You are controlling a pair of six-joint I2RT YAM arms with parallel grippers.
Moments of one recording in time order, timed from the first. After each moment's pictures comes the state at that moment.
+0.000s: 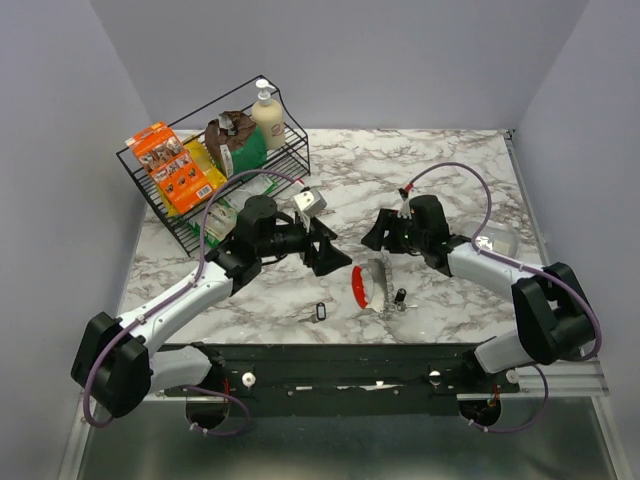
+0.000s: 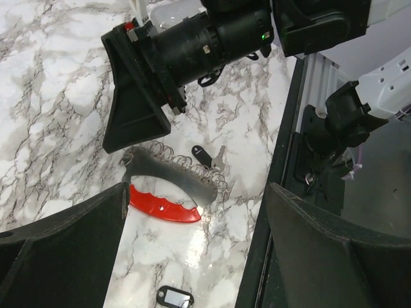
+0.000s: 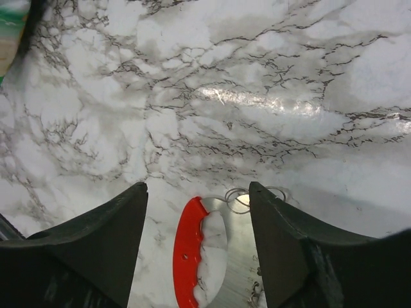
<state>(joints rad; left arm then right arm) -0.62 1.17 0.79 0.15 0.66 -0.21 0.44 1.47 0.73 0.11 -0.24 0.50</state>
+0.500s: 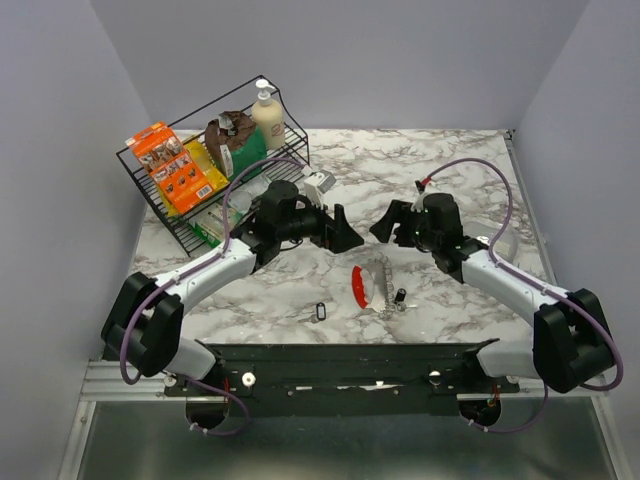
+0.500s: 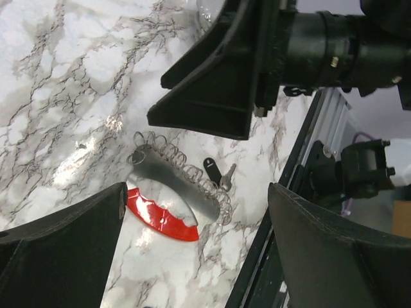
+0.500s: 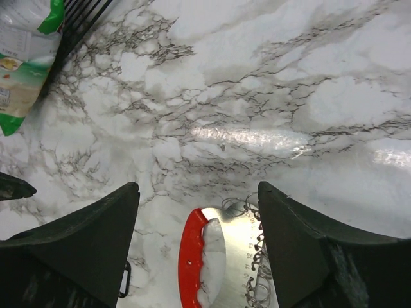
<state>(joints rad) -0.62 1.42 0.92 0.16 0.56 -0.43 0.42 1.32 0.72 0.08 -0.13 0.51</state>
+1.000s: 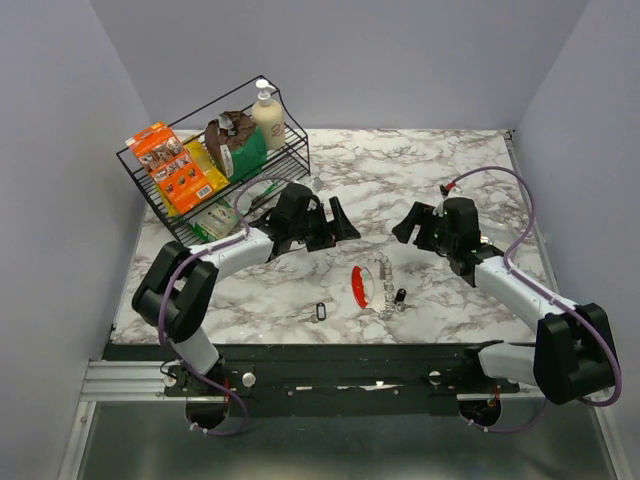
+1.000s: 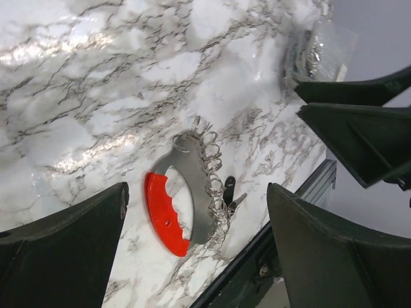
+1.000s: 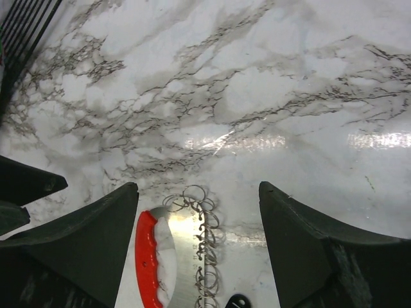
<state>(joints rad) -0.59 1.63 0.96 0.10 0.37 -0.84 0.29 1.24 0.65 0.04 -0.09 0.49</state>
